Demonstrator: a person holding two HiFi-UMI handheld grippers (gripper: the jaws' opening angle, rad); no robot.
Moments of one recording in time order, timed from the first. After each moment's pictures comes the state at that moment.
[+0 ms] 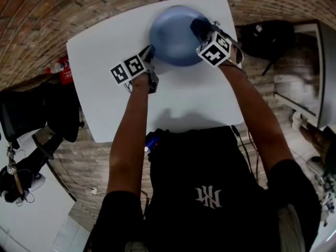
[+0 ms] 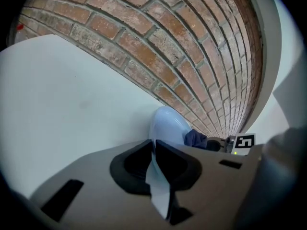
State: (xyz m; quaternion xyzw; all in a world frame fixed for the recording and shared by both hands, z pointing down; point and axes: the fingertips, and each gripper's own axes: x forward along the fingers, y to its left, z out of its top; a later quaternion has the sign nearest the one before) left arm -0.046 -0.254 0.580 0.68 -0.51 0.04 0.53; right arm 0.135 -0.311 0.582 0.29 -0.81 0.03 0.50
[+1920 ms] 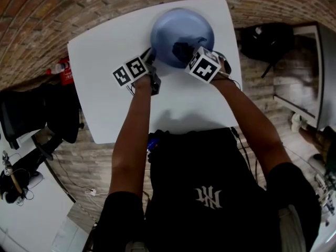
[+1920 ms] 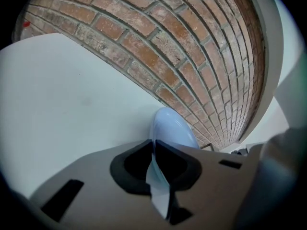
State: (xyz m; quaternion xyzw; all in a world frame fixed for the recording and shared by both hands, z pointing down) left arm -0.045 -0.252 0.579 0.66 -0.52 0.03 0.53; right arm 0.069 -0.219 0.588 0.15 -0.86 0.12 0.47
